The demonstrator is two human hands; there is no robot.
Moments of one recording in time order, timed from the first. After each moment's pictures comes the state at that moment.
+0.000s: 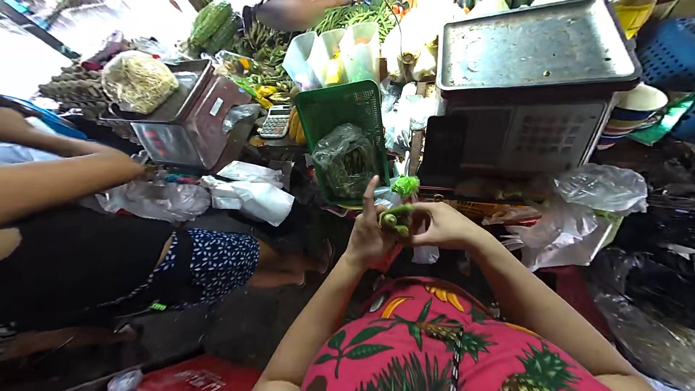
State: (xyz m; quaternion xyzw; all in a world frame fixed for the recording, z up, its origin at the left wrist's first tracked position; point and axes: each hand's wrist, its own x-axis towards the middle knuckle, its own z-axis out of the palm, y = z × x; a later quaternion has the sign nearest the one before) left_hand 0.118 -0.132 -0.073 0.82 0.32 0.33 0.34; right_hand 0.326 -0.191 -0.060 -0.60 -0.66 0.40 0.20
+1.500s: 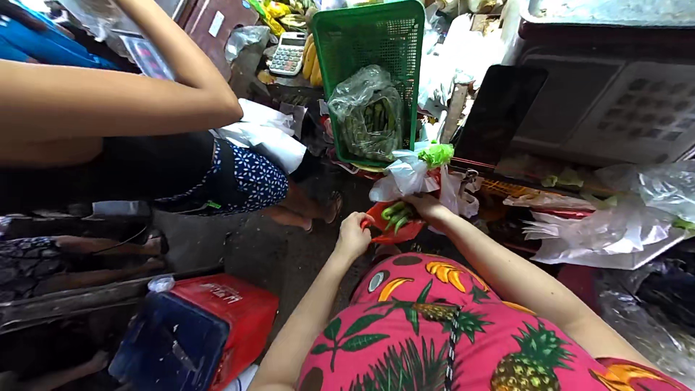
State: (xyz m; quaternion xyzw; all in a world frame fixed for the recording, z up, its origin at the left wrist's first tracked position) left_hand 0.039 -0.159 -0.139 0.69 0.61 0.00 0.39; right_hand 0.264 -0.148 -0.178 -0.66 -0.33 0.64 0.21
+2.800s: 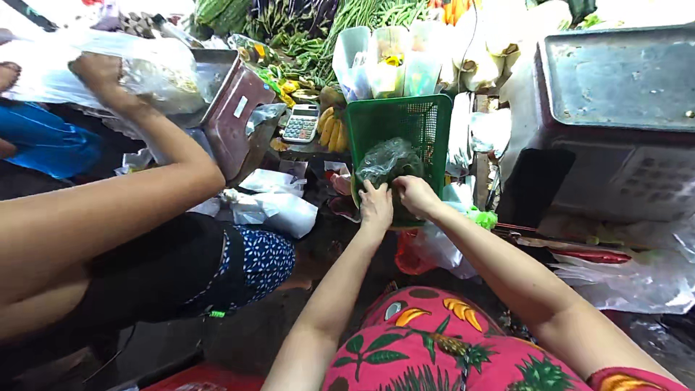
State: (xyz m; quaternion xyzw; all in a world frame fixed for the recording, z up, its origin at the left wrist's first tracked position) left_hand 0.083 0.061 -0.113 0.78 0.60 0.02 0.21; right_hand 0.210 0.033 -0.092 -0.72 -0.60 0.30 0.17
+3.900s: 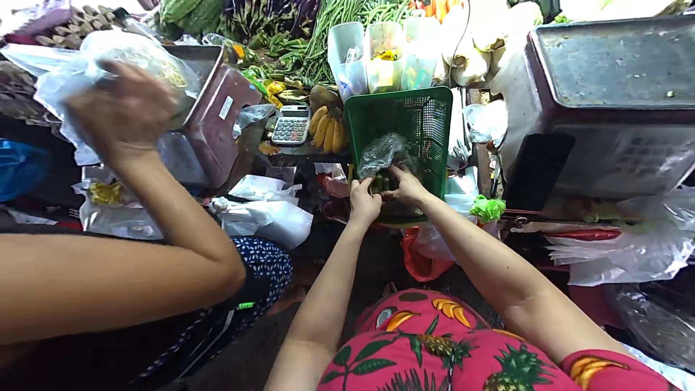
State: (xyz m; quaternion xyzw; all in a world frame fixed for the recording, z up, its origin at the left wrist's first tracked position) left_hand 0.034 0.086 -0.116 0.73 0.53 0.18 0.39; right_hand 0.193 0.061 -0.130 -0.73 -0.55 0.33 0.24
